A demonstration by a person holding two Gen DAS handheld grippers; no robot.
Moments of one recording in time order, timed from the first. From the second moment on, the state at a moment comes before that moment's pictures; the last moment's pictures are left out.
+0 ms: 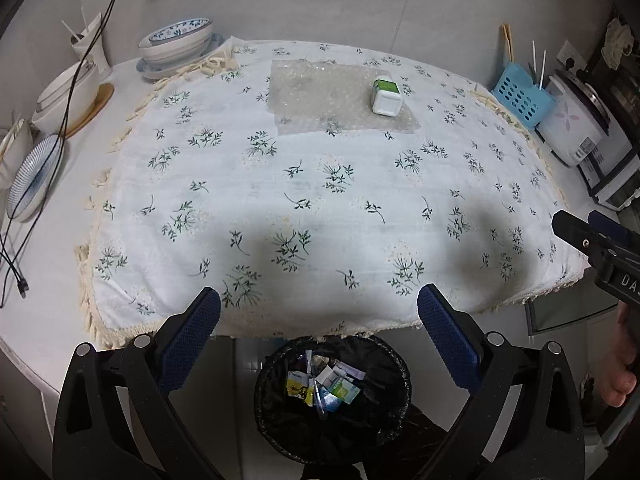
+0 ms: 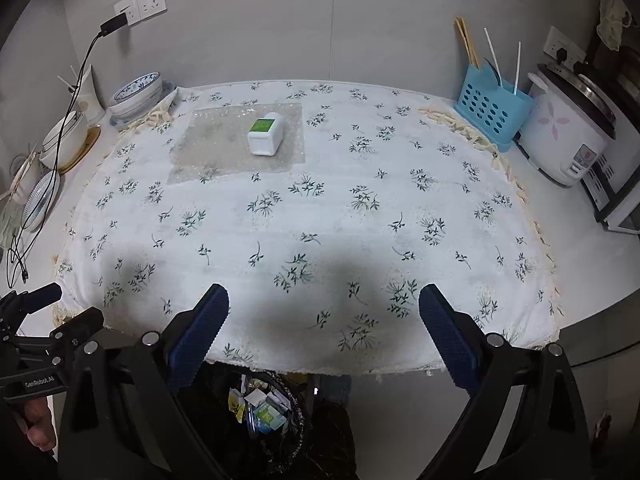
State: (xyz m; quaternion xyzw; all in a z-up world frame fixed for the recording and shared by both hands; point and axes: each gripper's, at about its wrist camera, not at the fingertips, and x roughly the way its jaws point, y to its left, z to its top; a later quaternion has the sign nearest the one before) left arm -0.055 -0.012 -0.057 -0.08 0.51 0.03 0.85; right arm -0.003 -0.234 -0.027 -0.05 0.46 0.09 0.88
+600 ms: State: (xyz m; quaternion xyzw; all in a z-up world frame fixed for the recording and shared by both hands) left arm 0.087 0.002 -0.086 -0.09 0.53 0.06 0.84; right arm 0.131 -0.252 -0.067 -0.05 0.51 0.09 0.85
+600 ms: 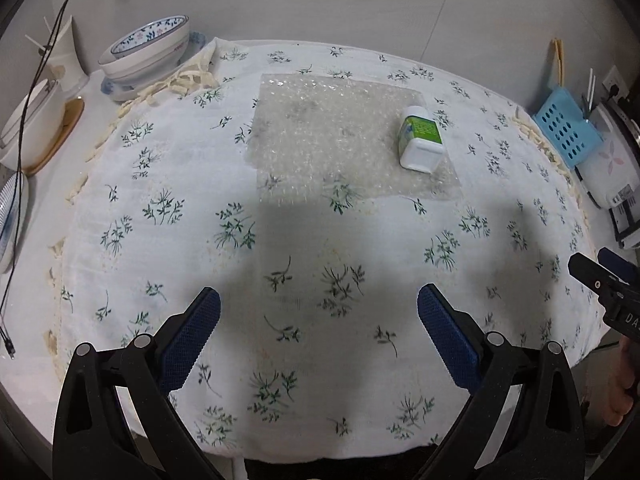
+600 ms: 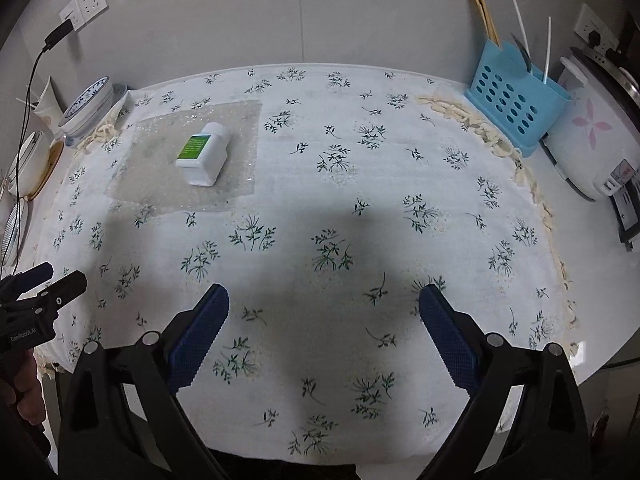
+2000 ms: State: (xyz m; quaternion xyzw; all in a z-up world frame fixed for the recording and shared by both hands) left arm 0.179 0.083 -0.124 -0.12 0.57 0.14 0.81; right arm 0.282 -0.092 -0.126 -0.04 0.63 0.14 0.76
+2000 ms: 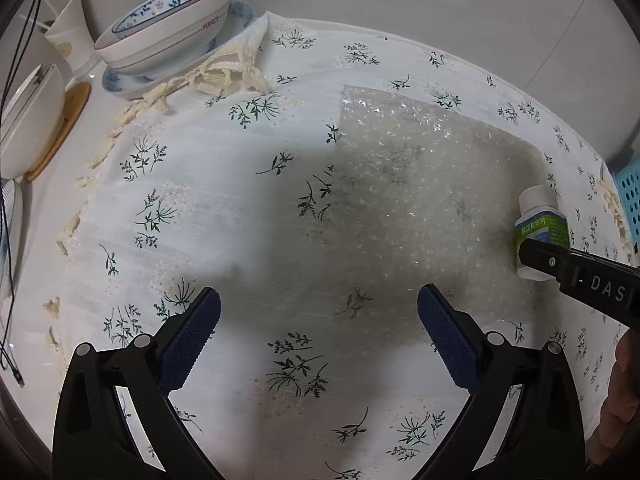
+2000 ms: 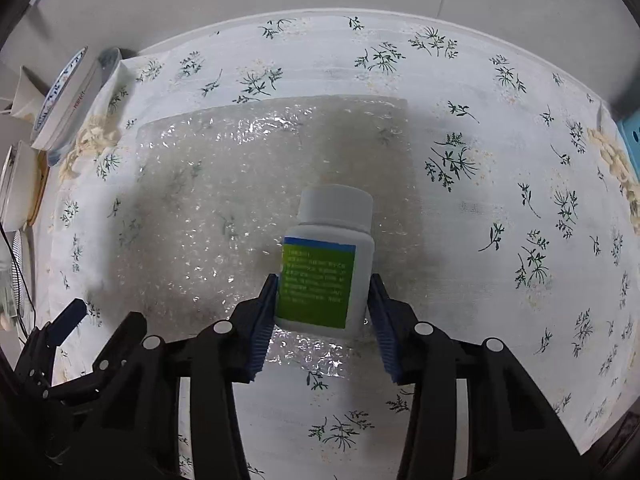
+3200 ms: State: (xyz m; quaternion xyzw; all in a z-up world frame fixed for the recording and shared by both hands) left arm 0.270 0.001 -0.139 -0.04 0.66 0.06 0.75; right arm 0.229 -0.221 -0.091 -0.02 0.59 0.13 0.80
